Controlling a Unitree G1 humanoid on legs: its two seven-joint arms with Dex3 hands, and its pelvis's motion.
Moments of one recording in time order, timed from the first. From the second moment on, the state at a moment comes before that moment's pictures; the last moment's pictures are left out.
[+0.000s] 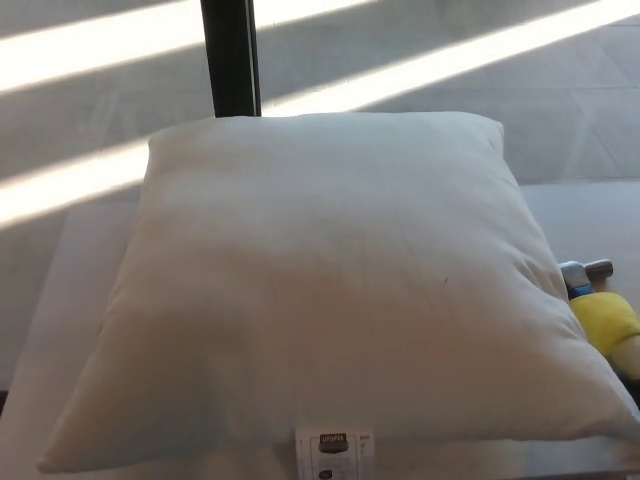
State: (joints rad) left_arm -0.02 0.57 0.32 1.30 -0.08 -0.07 -0.01; right_arm -0.65 -0.41 0.29 0.93 -0.42 0.55 -0.16
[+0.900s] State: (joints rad) left_arm 0.03 0.57 0.31 1.30 -0.08 -0.10 -0.04; right_arm -0.57 -0.56 0.53 0.98 -0.65 0.43 -0.20
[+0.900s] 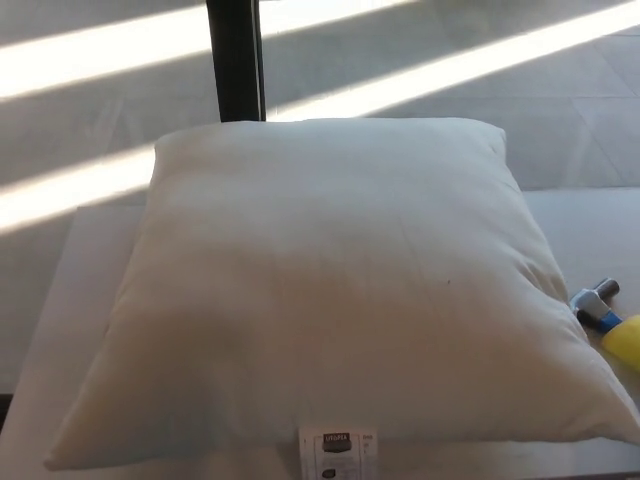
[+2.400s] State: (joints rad) left_arm 0.00 0.57 0.29 1.31 -0.08 -0.10 -0.06; right_arm -0.55 -0.59 0.33 0.89 -0.57 0.07 -0.22
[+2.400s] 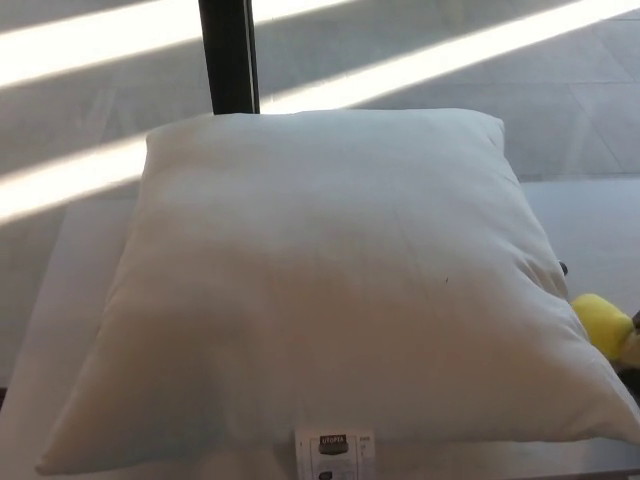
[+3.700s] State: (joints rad) left_arm 0.03 0.57 0.34 1.31 -0.09 -0.10 -0.08; right_arm -0.55 -0.64 -0.01 0.71 -0.38 0.18 0.03
